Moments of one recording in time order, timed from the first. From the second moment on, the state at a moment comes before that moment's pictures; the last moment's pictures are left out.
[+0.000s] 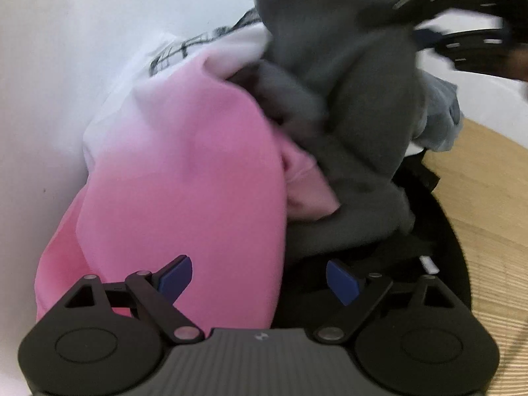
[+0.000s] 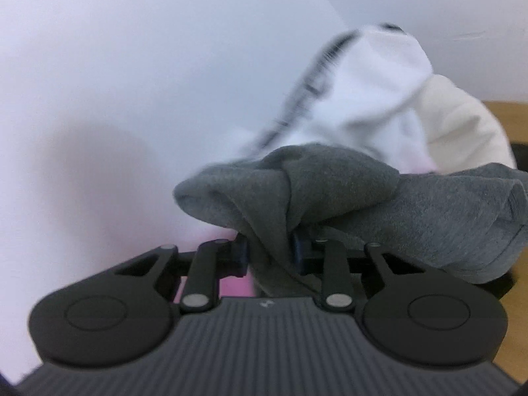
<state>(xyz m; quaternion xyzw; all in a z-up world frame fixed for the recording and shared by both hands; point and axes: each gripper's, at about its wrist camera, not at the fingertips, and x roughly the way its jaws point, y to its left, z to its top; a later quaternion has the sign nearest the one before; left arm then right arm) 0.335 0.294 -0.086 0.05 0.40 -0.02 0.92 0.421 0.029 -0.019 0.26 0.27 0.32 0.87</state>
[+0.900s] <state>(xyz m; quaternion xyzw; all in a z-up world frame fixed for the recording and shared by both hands) 0.225 0.168 -0.075 0.15 0.35 -0.35 0.85 0.100 -0.143 -0.067 0.25 0.33 -0.31 0.86</state>
